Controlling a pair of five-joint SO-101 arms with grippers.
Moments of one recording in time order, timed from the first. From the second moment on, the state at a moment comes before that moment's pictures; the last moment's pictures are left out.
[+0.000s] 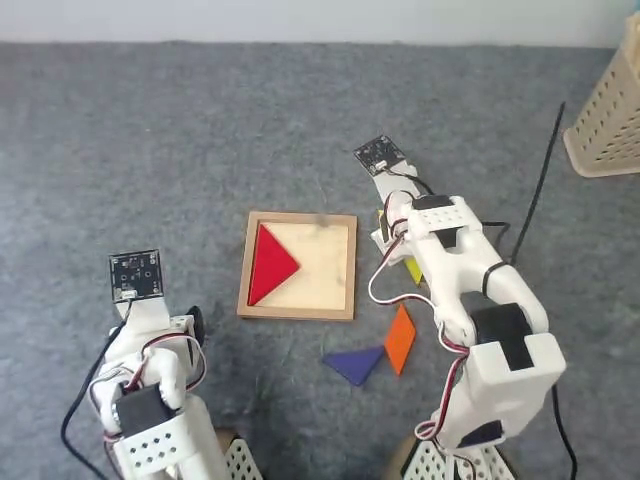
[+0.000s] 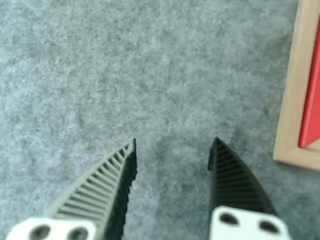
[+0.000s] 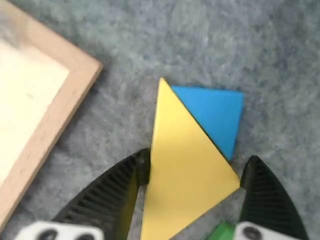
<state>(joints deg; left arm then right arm) -28.7 -103.7 97.6 72.2 -7.3 -15.2 13.5 25.8 42.3 20.1</state>
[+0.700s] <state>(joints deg) -28.7 -103.7 97.6 72.2 -7.3 -12.6 13.5 24.4 47.2 15.6</state>
